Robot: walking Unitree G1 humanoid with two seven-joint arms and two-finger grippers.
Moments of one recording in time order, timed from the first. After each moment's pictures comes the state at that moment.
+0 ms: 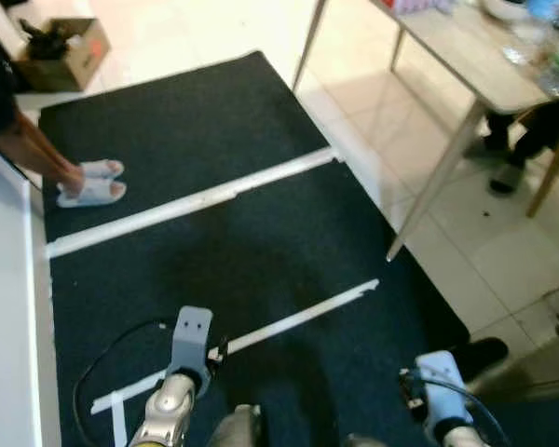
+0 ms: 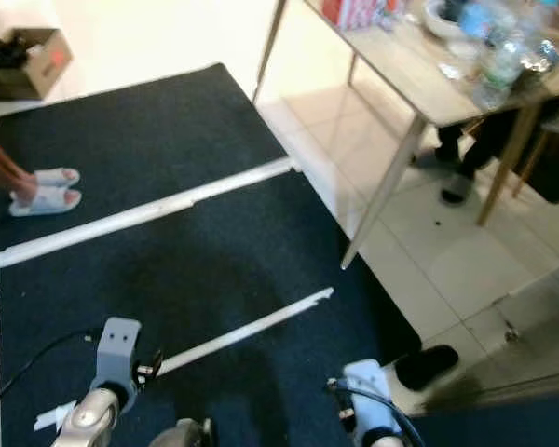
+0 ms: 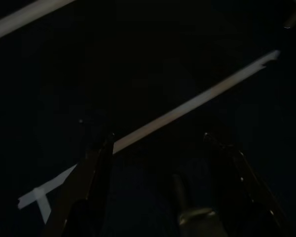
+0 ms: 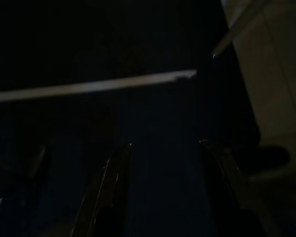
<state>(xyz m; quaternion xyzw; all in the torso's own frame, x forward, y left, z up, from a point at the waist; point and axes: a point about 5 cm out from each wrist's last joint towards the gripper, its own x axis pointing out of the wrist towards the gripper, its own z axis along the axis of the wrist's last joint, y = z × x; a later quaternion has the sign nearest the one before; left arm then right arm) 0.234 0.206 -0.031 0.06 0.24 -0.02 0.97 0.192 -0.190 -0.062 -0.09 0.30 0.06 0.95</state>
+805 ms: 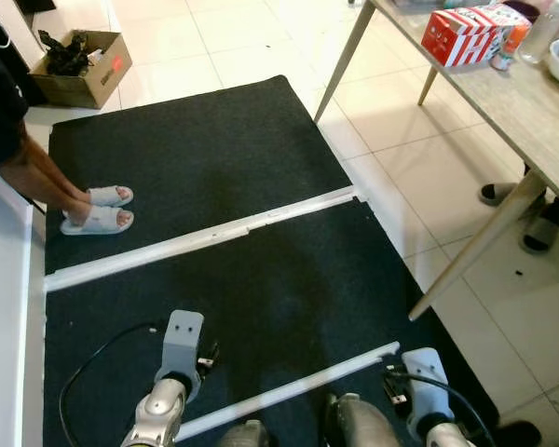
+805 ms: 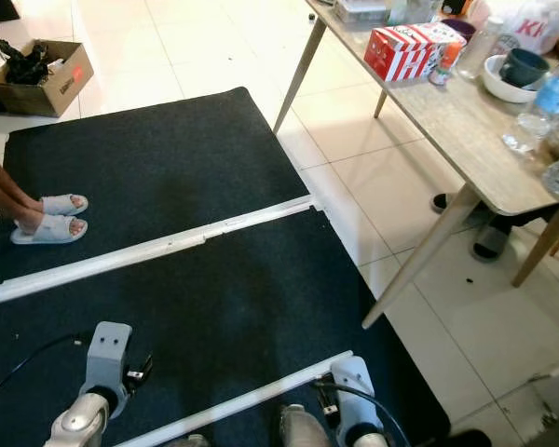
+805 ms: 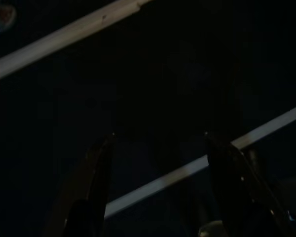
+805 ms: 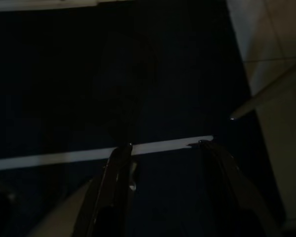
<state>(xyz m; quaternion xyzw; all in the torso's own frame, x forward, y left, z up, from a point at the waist) 0.230 0.208 -0.035 0.06 0.26 -0.02 0.96 0.187 -0.187 -0.065 -0.07 0.31 0.06 0.95</state>
